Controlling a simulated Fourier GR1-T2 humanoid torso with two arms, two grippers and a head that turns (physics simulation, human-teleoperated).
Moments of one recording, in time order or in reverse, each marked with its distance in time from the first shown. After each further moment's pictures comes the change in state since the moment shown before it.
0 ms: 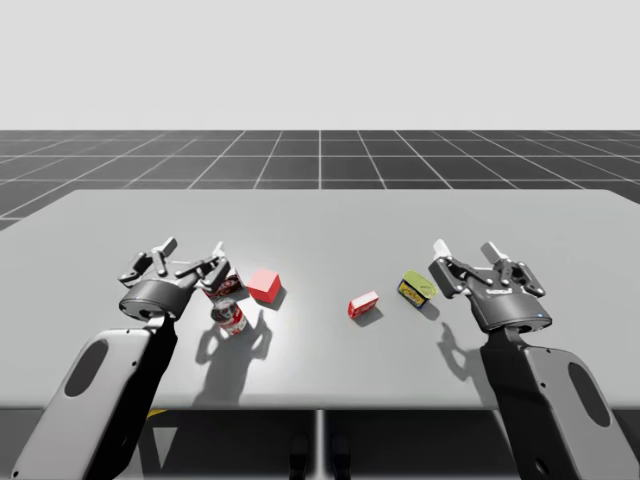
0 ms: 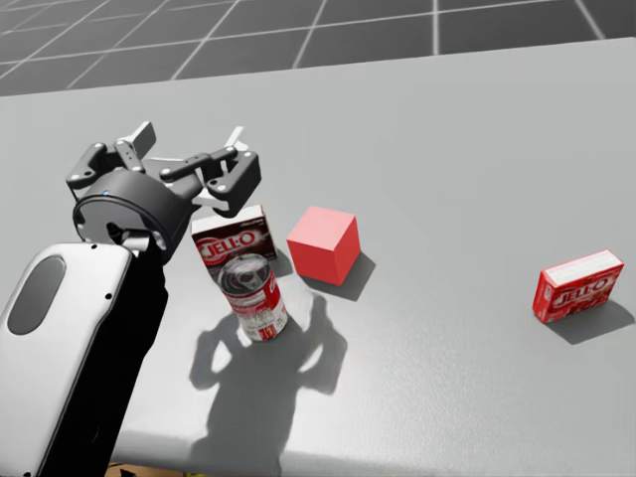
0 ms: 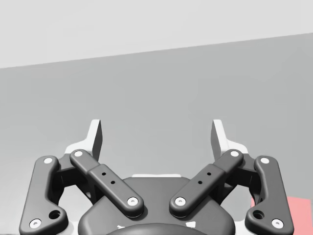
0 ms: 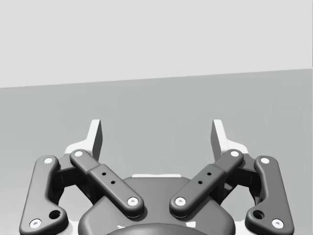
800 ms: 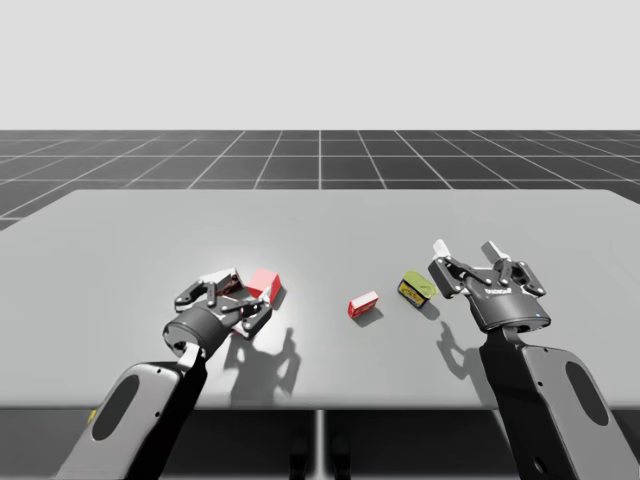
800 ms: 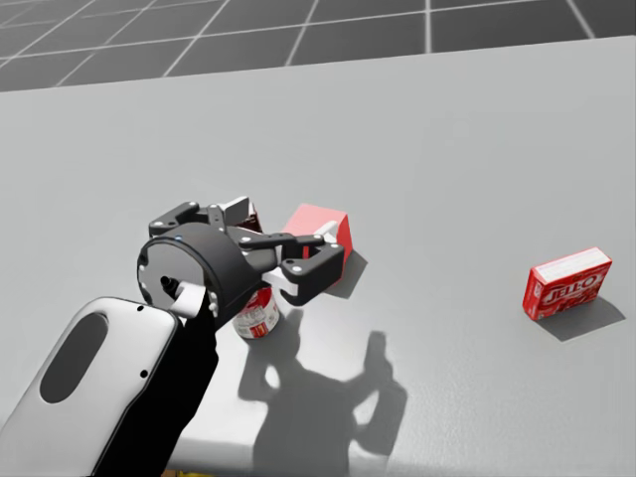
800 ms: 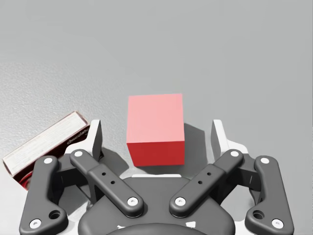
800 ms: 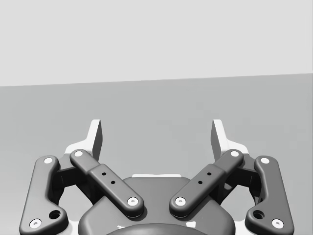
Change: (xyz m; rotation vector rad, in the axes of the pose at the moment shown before) left arm -0.009 -0.062 0.036 -0.302 0.325 -0.019; right arm -0.001 0.000 -0.001 -0.005 -0.008 0.025
